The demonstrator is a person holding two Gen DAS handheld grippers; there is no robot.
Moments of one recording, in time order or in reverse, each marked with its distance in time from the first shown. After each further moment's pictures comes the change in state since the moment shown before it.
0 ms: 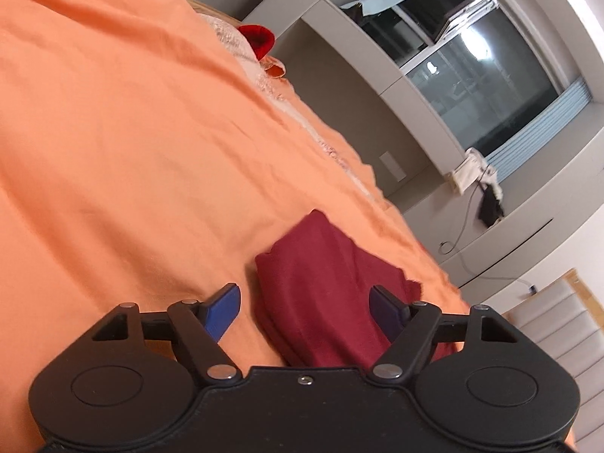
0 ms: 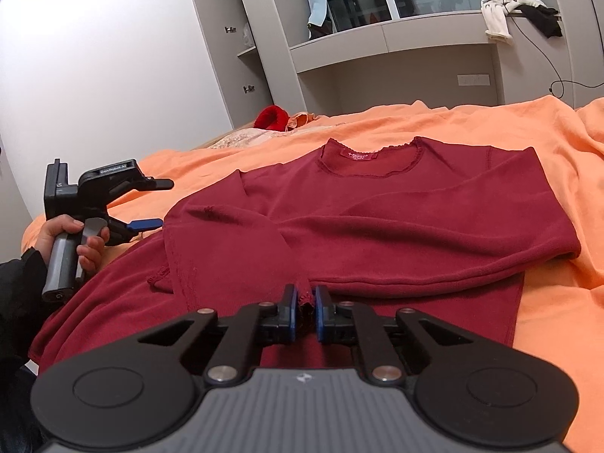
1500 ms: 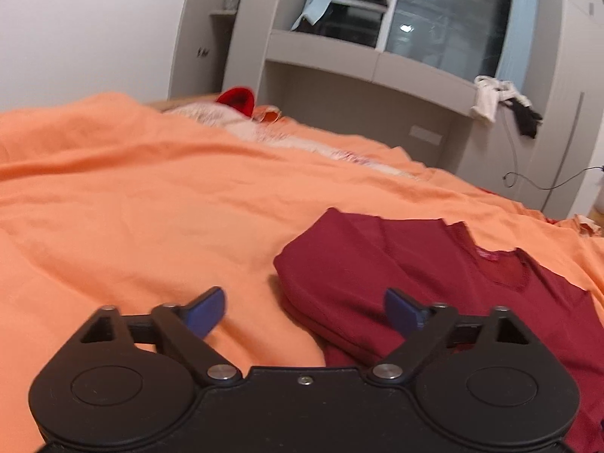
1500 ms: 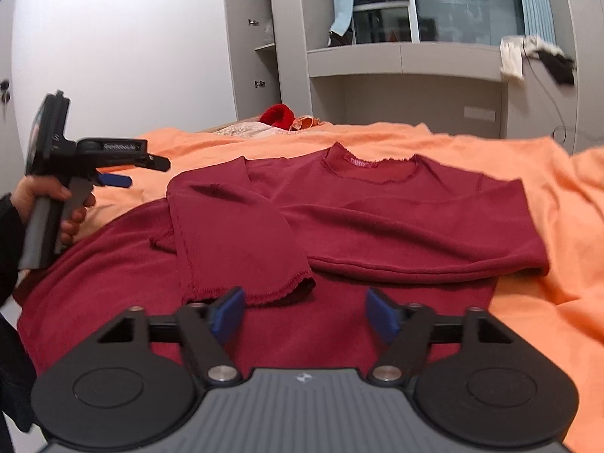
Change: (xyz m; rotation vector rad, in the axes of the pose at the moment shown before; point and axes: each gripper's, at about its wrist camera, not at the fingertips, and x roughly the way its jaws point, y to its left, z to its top) left arm -0.058 -0.072 -0.044 0.495 -0.105 0.268; right arm -0.025 0.019 -0.021 -0.184 -0.032 -0.076
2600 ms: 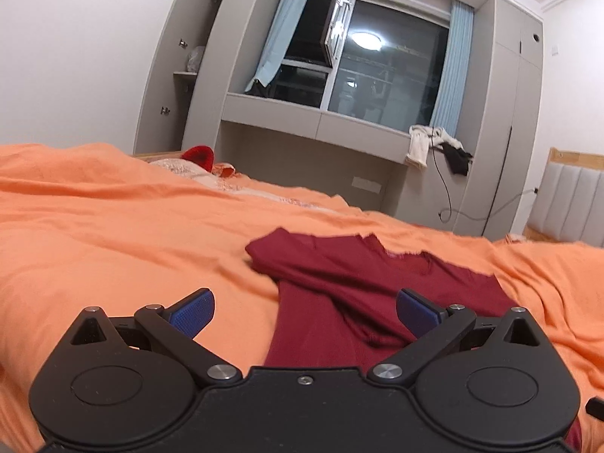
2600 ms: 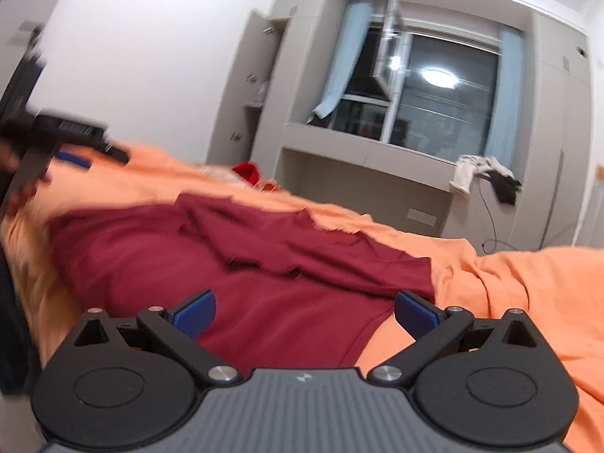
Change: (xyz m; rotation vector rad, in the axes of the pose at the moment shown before) left arm -0.171 0.011 -0.080 0.046 -0.181 -0.162; right arm -0.129 0.073 -0.080 -0.315 -0.213 -0.232
